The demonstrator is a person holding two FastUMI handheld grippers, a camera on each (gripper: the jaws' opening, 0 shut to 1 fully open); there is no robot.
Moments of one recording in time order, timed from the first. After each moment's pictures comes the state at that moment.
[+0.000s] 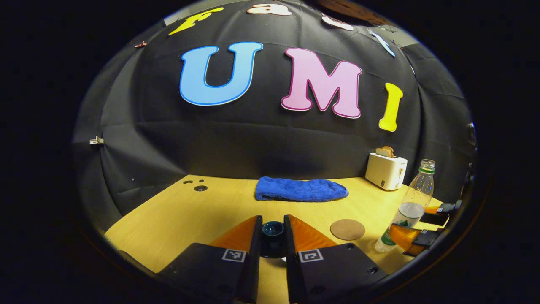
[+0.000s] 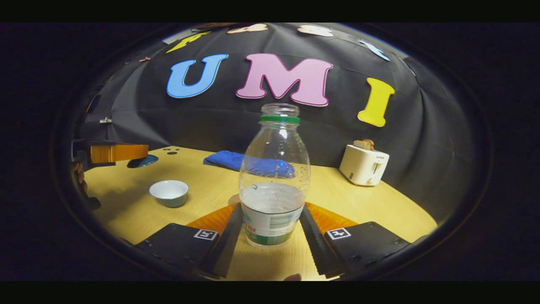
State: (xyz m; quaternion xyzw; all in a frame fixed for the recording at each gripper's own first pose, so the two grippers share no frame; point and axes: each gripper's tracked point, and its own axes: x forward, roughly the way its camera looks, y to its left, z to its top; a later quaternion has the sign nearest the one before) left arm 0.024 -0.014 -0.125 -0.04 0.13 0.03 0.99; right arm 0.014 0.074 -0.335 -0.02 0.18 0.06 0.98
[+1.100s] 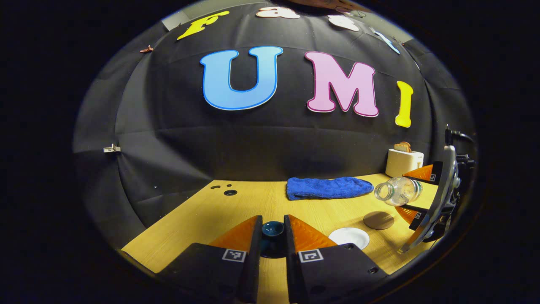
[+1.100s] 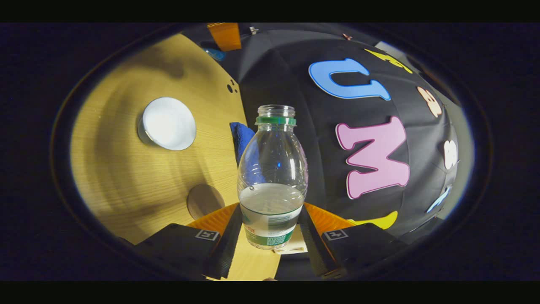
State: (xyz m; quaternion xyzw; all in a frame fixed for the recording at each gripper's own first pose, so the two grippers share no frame) left arm 0.016 0.033 -0.128 -0.01 0.12 0.07 0.99; right arm 0.073 0.126 -0.322 -0.55 0.07 0.14 0.82
